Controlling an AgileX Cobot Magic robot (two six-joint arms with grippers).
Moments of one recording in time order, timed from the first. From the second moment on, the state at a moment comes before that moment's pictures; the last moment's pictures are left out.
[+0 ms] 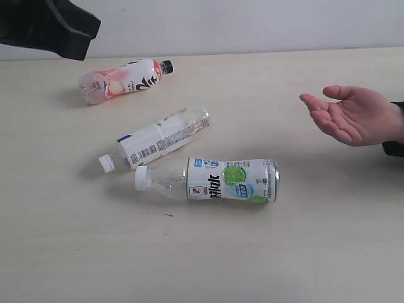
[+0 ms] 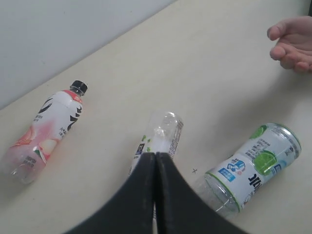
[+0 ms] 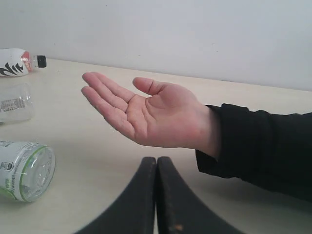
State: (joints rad) left arm -0.54 1.22 -1.04 -0.25 0.54 0.42; right arm 0.24 0.01 0.00 0.13 0.32 -0.21
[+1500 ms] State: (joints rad) left arm -0.54 1.22 -1.04 -0.26 0.54 0.42; right arm 0.24 0.01 0.00 0.13 0.32 -0.21
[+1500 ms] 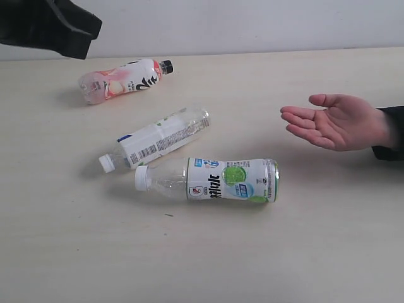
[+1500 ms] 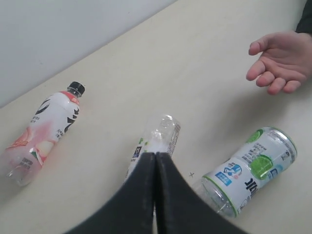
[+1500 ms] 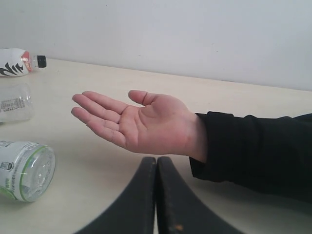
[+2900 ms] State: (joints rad) left arm -0.33 2.02 -1.94 -0.20 1.12 0.52; right arm 0.24 0.01 0.00 0.13 0.32 -0.21
